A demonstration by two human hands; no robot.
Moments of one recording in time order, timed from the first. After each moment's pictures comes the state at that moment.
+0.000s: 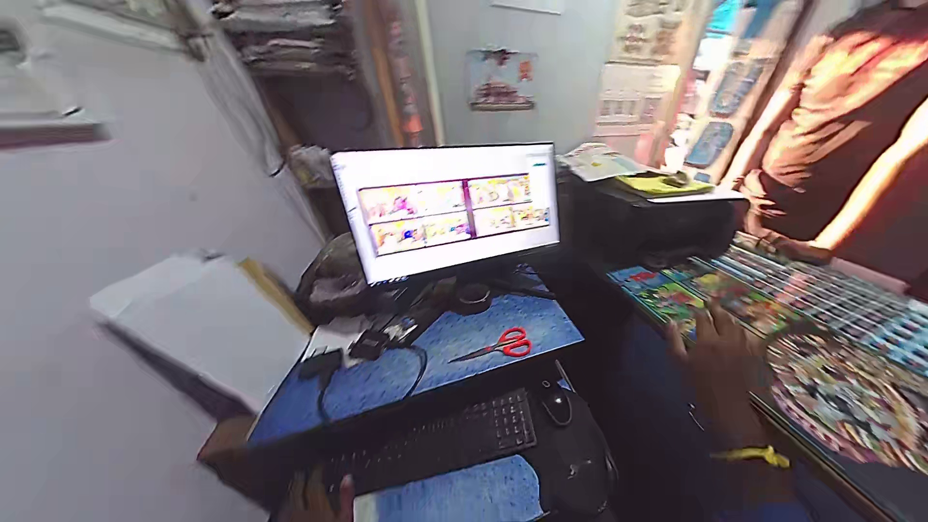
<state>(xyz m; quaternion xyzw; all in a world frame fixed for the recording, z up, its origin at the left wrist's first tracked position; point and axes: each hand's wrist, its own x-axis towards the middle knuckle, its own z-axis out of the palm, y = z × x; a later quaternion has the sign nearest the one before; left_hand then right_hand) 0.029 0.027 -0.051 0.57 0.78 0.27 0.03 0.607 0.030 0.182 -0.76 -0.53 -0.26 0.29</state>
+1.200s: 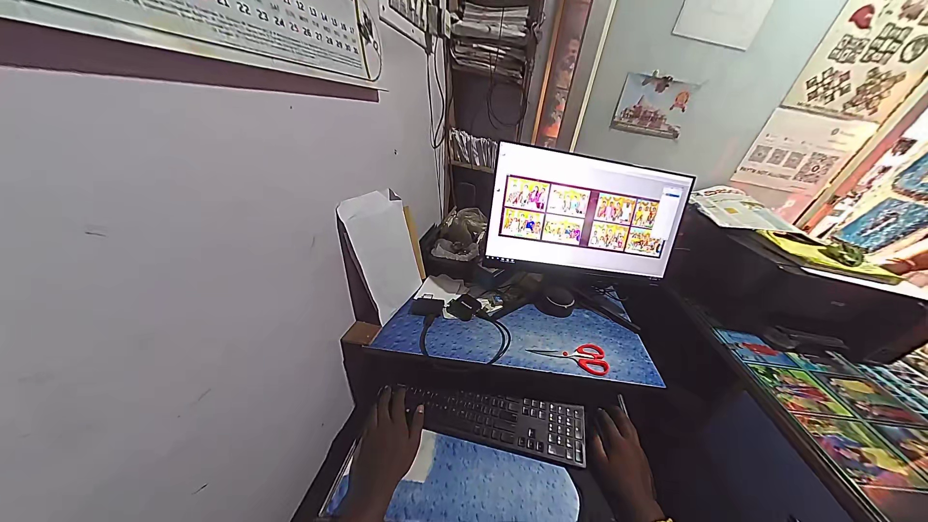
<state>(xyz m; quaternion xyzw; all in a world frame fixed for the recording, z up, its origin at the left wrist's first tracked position) 0.023 0.039 -0.080 0.53 0.79 0.29 -0.07 0.463 0.087 -0.032 -0.65 -0.72 -0.07 0.23</state>
